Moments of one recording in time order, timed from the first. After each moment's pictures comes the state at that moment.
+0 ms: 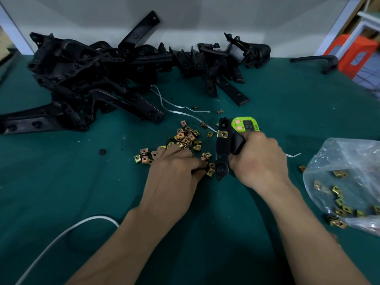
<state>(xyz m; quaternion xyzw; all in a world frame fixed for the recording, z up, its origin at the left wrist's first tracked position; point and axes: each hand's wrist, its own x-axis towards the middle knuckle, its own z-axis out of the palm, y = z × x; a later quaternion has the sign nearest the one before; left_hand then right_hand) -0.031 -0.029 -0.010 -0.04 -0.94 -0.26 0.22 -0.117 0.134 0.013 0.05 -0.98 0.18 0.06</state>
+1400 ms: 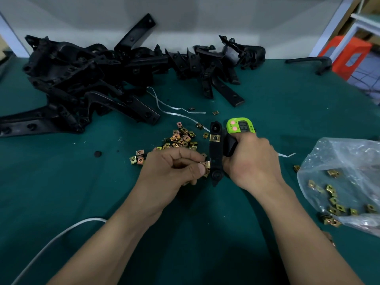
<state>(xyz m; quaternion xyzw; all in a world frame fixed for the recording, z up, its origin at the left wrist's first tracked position) -0.027 -0.034 0.004 0.05 -0.65 -0.76 0.03 -0.114 0.135 0.013 0.10 -0.98 0.18 0.07</state>
